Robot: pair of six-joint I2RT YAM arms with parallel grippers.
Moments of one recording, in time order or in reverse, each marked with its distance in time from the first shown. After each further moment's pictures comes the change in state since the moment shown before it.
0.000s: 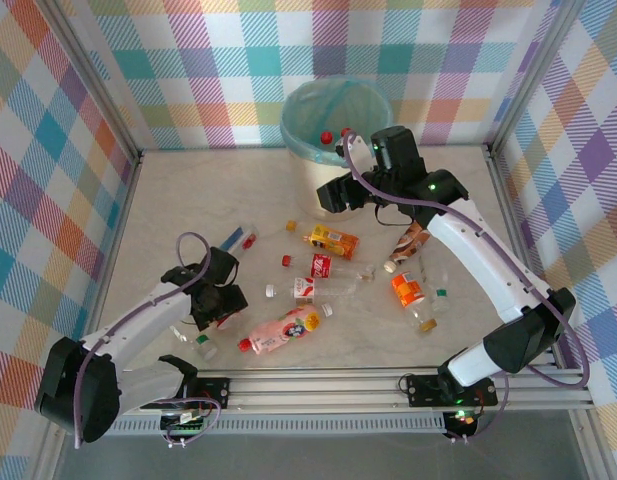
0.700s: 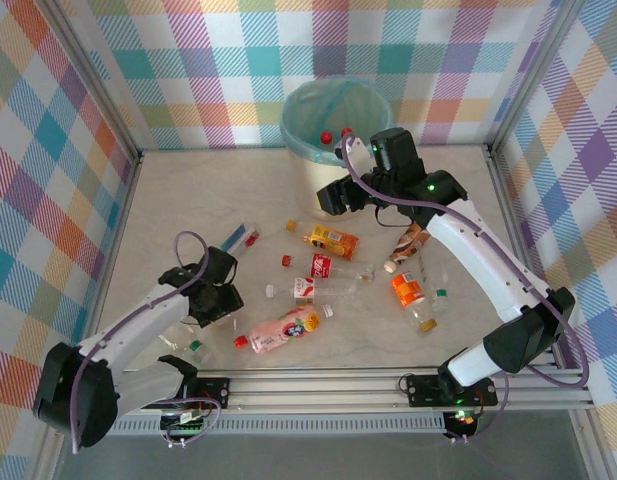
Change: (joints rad) left arm 0.000 -0.062 0.027 -0.032 -0.045 0.004; right arm 0.000 0.000 -0.011 -0.003 0.000 -0.018
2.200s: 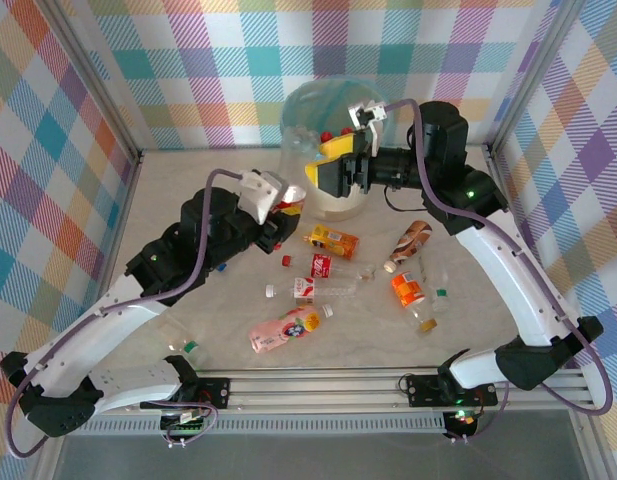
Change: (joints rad) left arm -0.415 0.020 0.644 0.397 -0.056 0.979; right arm 0.000 -0.100 0.134 0.254 -0.424 0.216
